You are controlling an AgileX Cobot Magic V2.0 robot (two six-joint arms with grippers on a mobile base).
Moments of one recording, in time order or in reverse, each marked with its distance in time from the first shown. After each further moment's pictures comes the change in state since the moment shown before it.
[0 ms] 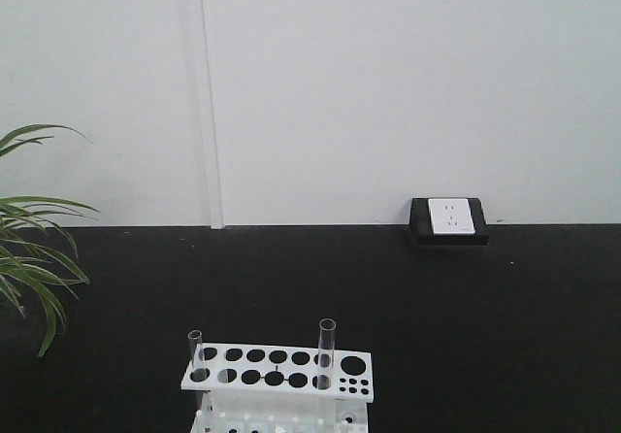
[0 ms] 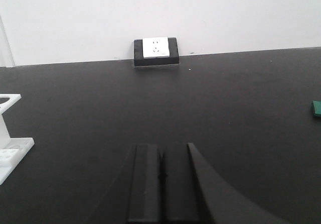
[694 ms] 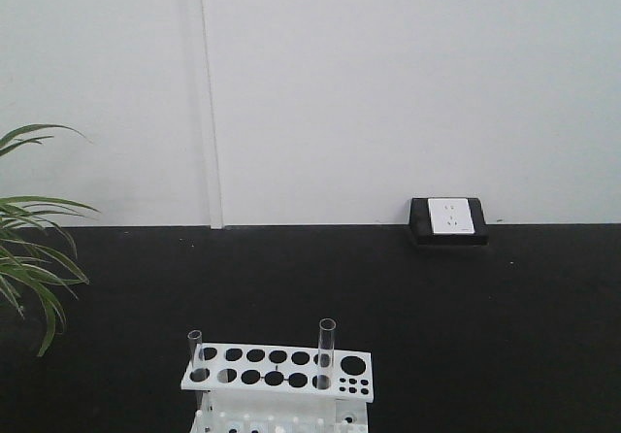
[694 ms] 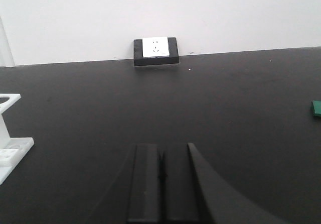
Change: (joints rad) left arm 0.000 0.000 0.000 0.000 0.000 0.000; right arm 0.000 0.000 0.000 0.000 0.000 0.000
